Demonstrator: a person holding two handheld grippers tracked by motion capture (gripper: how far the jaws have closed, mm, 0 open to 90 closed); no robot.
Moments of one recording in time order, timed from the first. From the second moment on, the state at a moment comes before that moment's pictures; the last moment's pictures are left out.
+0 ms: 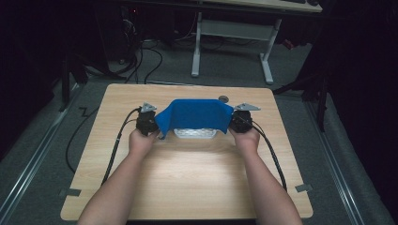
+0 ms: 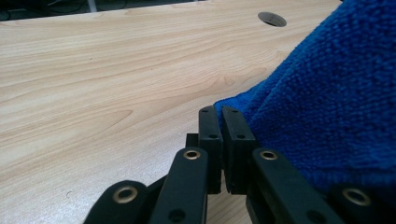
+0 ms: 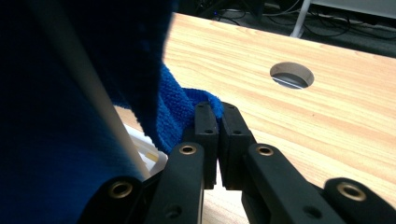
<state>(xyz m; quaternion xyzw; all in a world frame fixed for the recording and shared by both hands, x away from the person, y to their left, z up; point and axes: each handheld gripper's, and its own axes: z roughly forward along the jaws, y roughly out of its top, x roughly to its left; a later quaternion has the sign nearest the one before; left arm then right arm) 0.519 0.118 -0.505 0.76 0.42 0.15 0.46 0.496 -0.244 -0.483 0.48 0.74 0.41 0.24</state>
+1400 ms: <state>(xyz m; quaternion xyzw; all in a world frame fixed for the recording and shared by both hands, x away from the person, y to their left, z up) 0.511 0.149 -0.475 0.73 0.46 0.20 0.47 0.491 -0.264 -0.452 0.49 0.71 0.43 0.28</state>
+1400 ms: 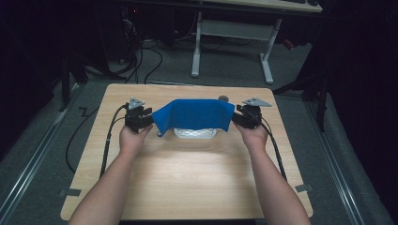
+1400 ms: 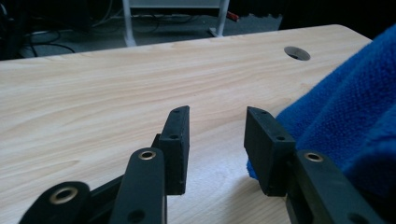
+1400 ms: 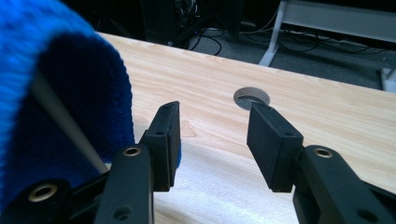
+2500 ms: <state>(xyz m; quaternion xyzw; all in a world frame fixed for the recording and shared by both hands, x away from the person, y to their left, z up) 0.370 0.170 -0.516 0.76 0.43 0.18 0.45 0.346 -0.281 -0.480 0.47 0.72 0.41 0.32</state>
